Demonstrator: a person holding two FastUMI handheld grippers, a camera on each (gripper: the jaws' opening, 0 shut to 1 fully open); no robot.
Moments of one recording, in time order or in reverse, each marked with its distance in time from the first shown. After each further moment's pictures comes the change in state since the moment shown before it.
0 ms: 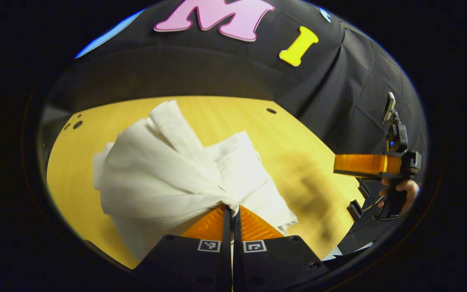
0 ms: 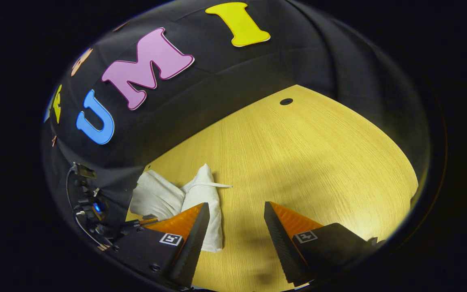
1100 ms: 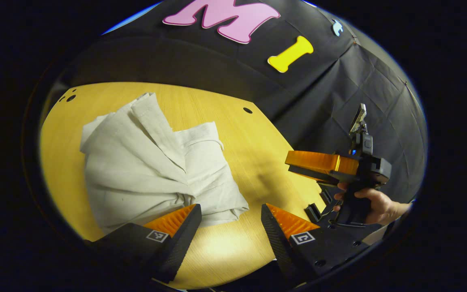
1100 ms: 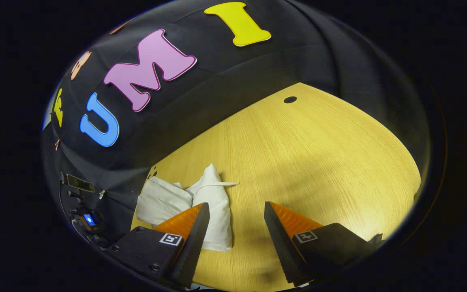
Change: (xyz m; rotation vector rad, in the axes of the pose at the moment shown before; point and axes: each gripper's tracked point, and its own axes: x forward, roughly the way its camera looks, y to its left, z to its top) left arm -0.071 -0.063 -0.001 -0.150 -0.061 -0.190; right arm -0.004 0.017 0.001 0.028 -0.005 0.039
